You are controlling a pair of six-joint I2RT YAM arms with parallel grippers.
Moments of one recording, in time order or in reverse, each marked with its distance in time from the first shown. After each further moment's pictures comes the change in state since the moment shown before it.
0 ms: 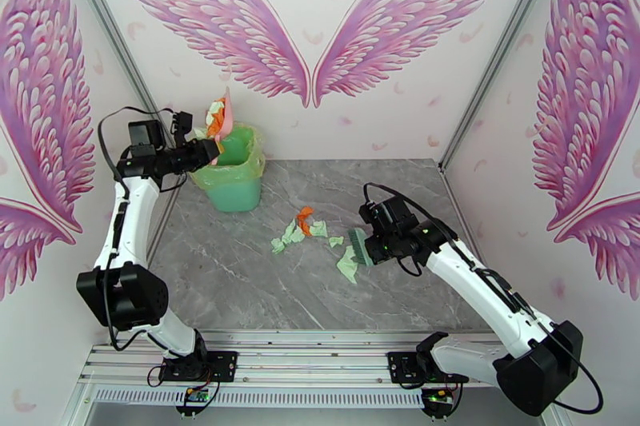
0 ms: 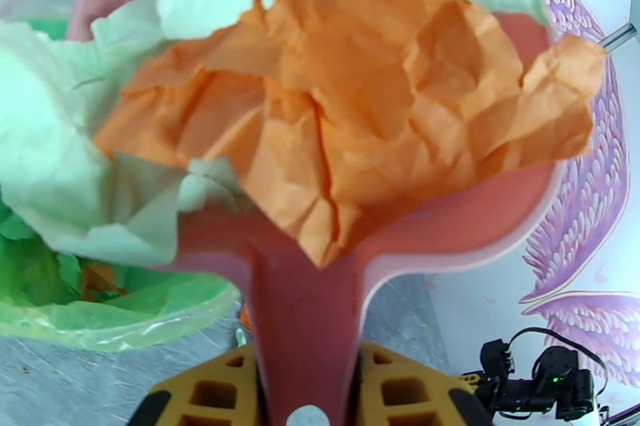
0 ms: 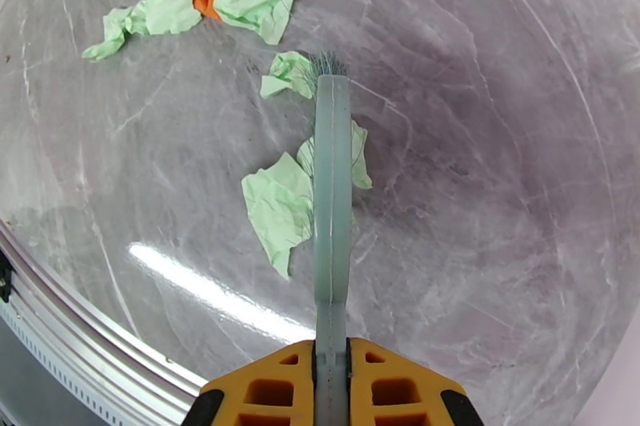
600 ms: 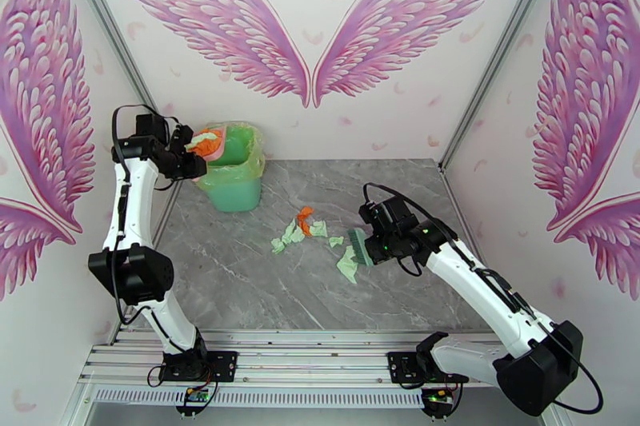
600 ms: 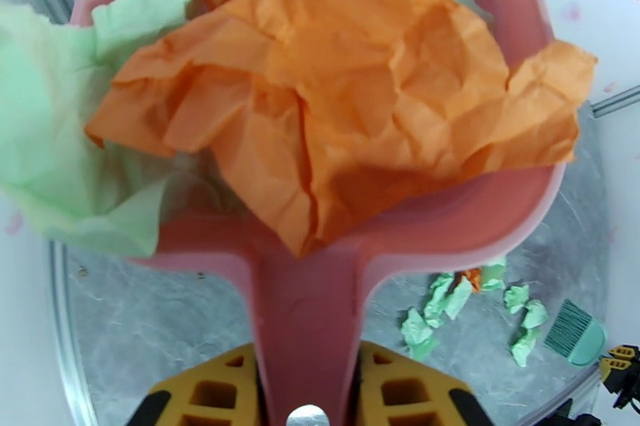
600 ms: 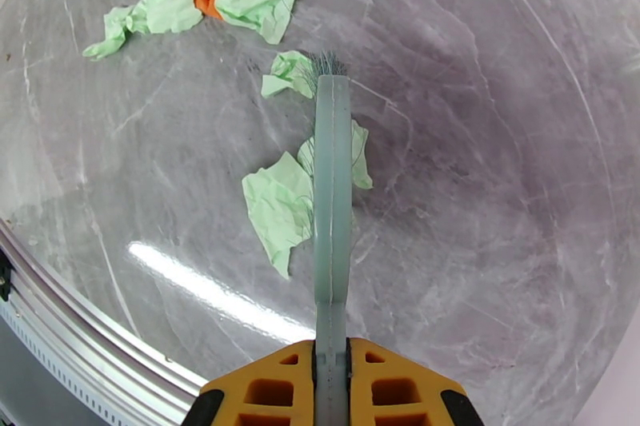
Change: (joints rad) left arm -0.042 0.190 0.339 -0.511 -0.548 0.329; right arm 0.000 0.000 0.000 0.000 -0.003 -0.005
